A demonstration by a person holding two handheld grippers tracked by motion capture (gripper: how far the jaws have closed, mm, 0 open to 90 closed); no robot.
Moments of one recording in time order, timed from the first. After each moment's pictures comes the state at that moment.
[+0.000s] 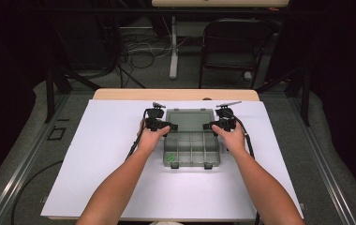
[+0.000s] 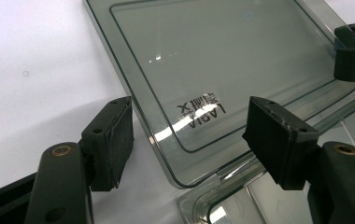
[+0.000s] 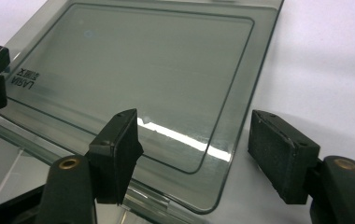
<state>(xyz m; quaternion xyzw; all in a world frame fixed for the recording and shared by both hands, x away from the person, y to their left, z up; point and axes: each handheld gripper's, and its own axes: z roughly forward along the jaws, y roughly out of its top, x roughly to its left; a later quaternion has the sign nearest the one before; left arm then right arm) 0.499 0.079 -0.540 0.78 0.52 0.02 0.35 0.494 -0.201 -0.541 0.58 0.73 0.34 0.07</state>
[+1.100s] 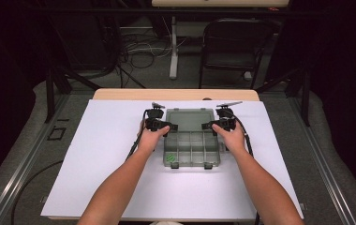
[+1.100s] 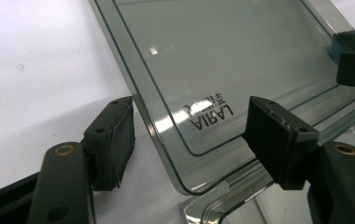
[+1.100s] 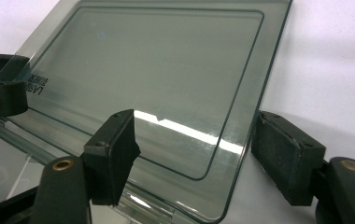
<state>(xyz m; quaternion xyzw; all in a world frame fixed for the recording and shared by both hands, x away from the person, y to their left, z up) 0.503 0.081 -0.546 0.77 0.53 -0.01 0.36 0.498 -0.203 -0.547 0.59 0.72 0.36 0.05</state>
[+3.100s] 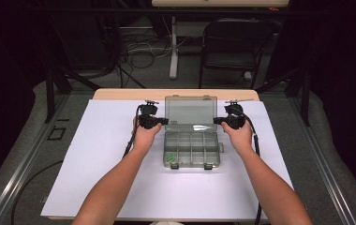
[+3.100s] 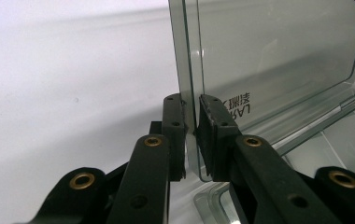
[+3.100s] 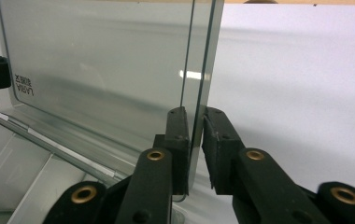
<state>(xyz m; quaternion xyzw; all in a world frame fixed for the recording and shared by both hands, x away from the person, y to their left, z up) 0.491 0.098 -0.517 0.77 0.51 0.06 0.38 0.481 -0.225 -0.515 0.56 0.72 0.39 0.11</state>
